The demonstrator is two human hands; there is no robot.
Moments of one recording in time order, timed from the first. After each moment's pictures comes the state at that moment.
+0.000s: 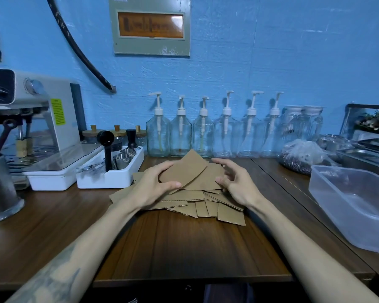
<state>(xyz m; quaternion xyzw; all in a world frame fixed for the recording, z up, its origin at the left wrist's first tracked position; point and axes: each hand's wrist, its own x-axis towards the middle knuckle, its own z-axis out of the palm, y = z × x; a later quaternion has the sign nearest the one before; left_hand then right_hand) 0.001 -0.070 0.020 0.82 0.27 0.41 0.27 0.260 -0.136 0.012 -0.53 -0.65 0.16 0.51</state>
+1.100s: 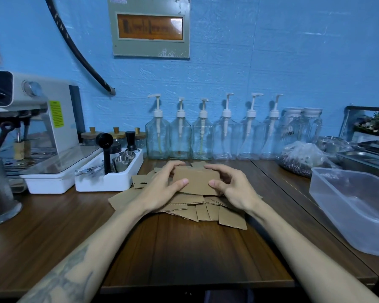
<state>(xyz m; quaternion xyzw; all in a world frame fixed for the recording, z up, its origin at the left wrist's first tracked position) 0.019 -0.065 0.013 0.84 0.32 0.39 0.20 0.246 -0.143 0.020 -0.52 -0.68 0.16 0.50</state>
